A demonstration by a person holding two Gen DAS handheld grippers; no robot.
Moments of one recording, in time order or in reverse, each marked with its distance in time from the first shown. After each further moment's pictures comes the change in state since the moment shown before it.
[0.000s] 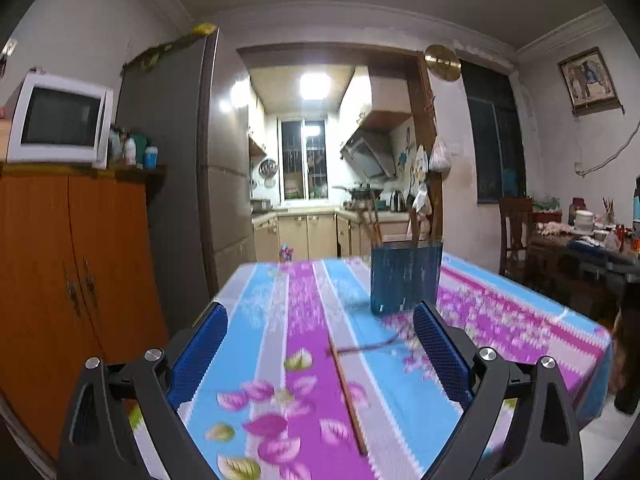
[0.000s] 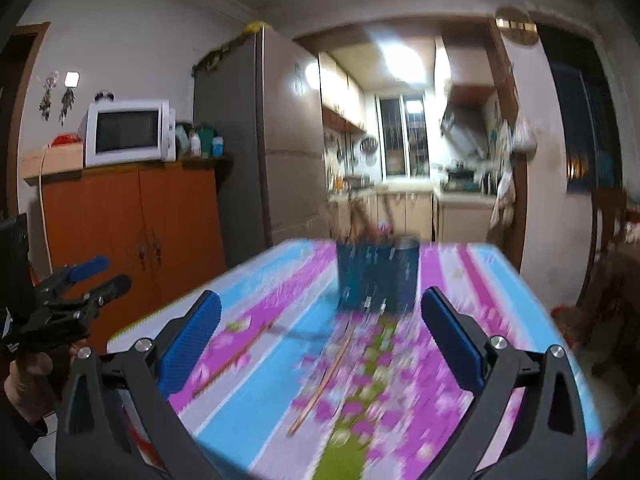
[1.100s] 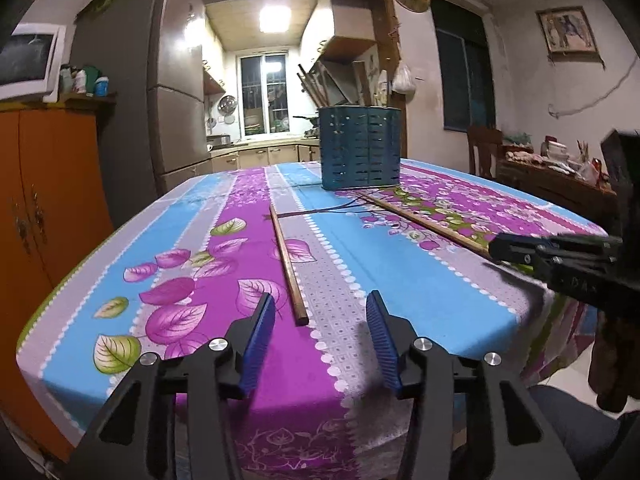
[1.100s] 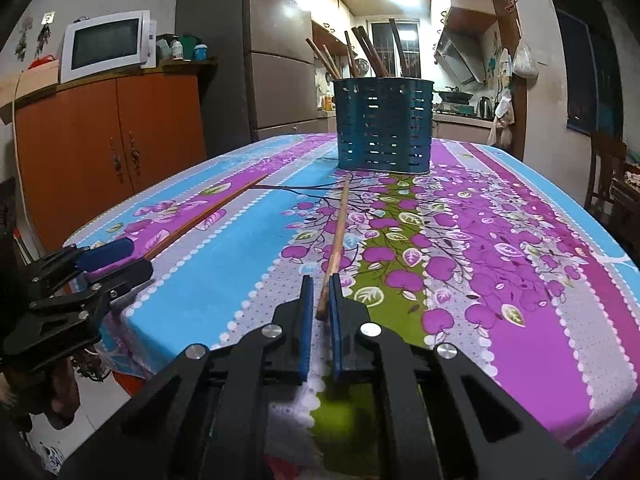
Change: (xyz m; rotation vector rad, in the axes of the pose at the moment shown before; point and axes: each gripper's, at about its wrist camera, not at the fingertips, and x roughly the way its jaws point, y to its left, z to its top) left arm 0.048 -0.038 -0.124 0.036 0.224 -0.129; right arm 0.057 0.013 -0.122 0.002 0.244 -0.048
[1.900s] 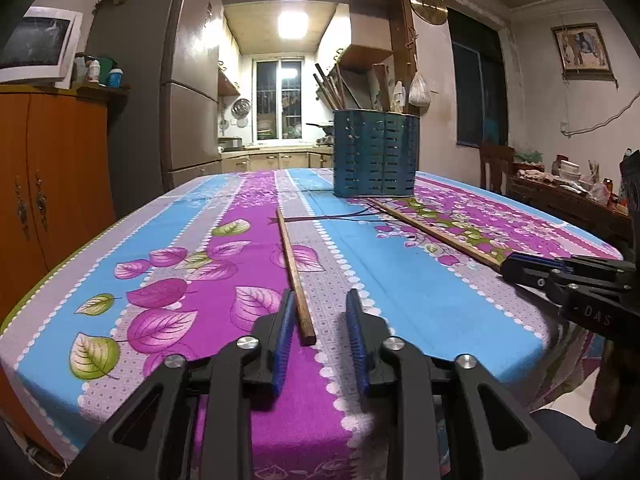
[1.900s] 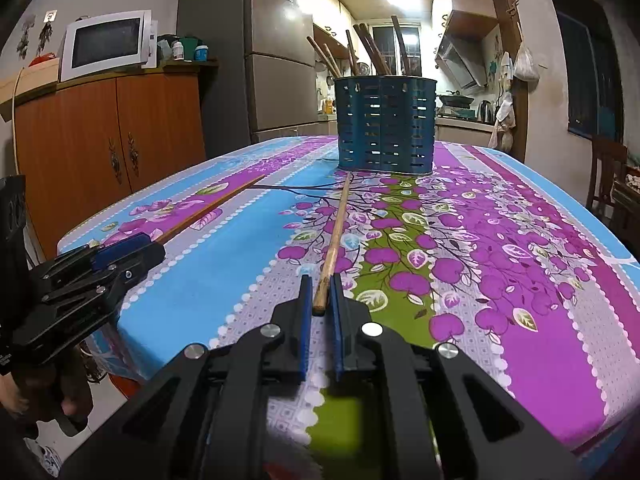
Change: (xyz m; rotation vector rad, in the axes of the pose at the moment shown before) left arm 0.018 0.001 -0.004 -0.045 -0.042 0.034; right arm 0.009 0.001 -0.001 -0.010 -0.012 -0.011
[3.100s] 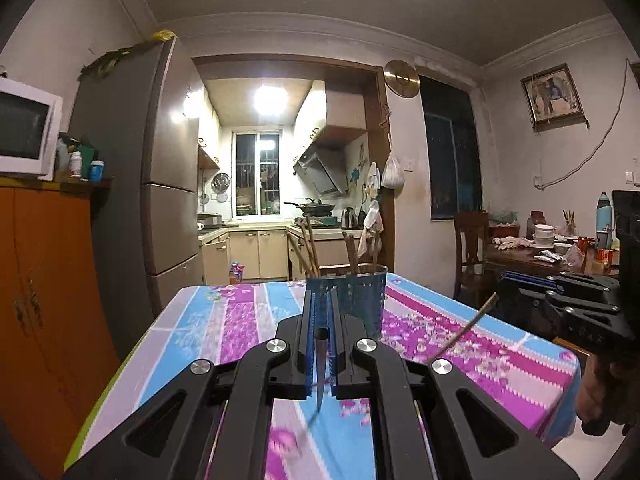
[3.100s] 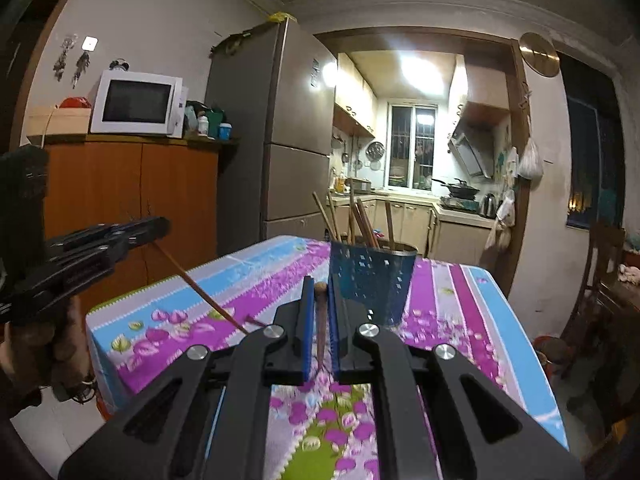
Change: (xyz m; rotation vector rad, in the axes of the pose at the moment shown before) left arm -0.056 -0.012 0.165 0.037 -0.251 -0.099; right arm -0.092 -0.016 0.129 -0.138 -0.267 0.026
